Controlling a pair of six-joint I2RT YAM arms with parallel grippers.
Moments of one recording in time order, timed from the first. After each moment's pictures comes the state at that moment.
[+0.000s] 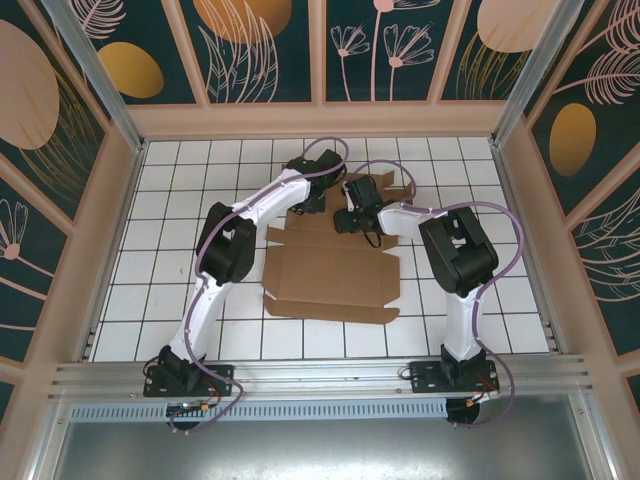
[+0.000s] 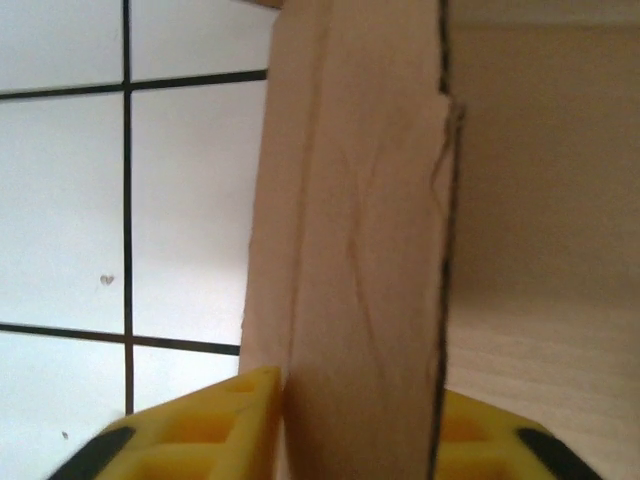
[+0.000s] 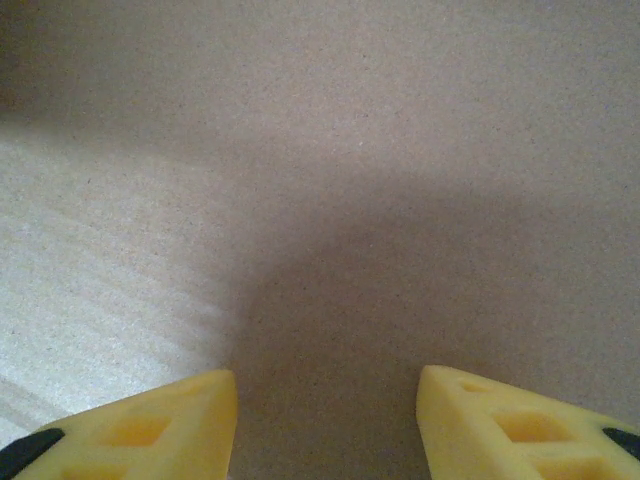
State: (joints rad) left arm -0.64 2.39 2.11 -1.05 -0.40 -0.60; right arm 0.53 2.00 1.21 -0.18 -0.01 0.23
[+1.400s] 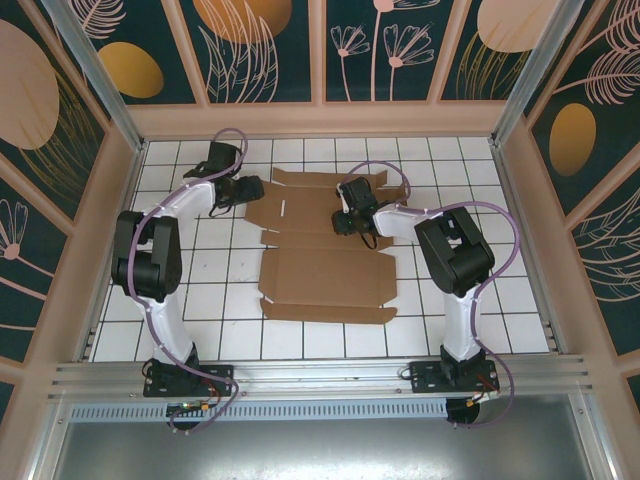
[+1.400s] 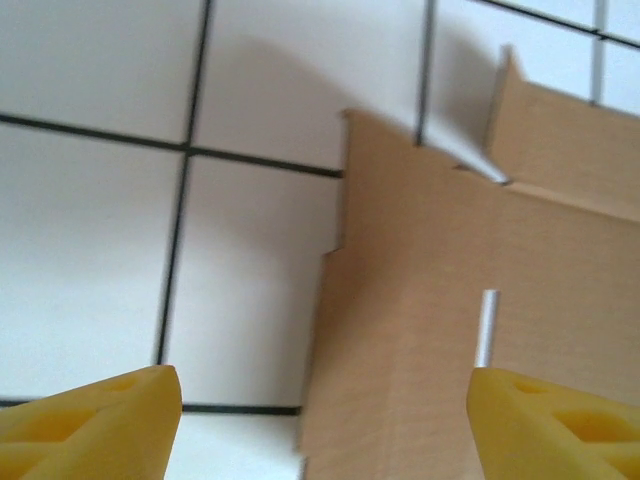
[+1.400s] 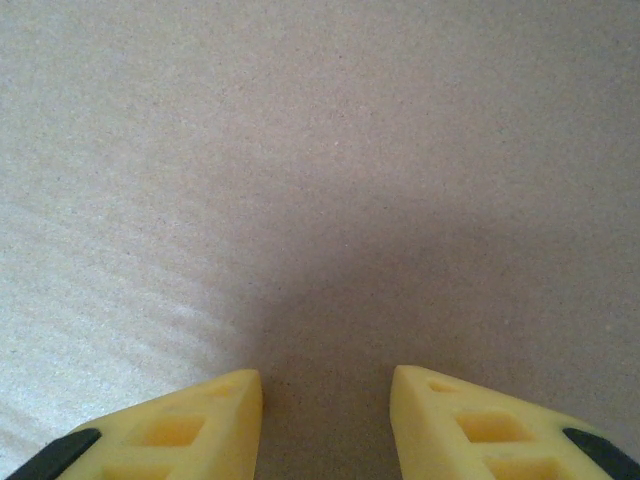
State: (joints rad) left arm -0.19 1.93 1.39 -0.42 0.10 -0.41; right arm 0.56 2.01 1.22 -0.17 0.02 0.21
